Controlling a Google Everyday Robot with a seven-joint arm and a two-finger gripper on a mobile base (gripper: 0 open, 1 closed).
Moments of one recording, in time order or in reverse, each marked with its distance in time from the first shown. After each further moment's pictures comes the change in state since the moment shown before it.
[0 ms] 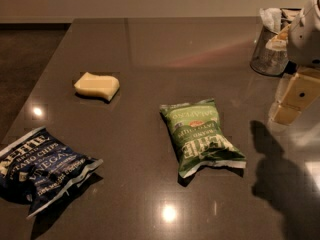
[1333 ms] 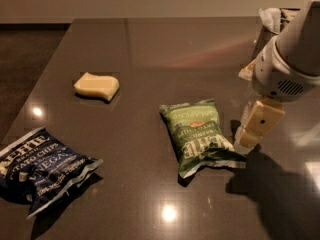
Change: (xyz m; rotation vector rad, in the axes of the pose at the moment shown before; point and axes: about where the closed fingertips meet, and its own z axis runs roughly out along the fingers) arm -0.026 0.031 0.056 -0.090 -0.069 0.053
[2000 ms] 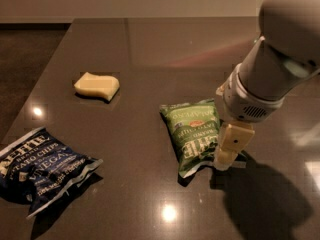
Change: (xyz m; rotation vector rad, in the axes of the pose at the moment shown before) arm -0.016 0.019 0.053 -0.023 0.040 -0.075
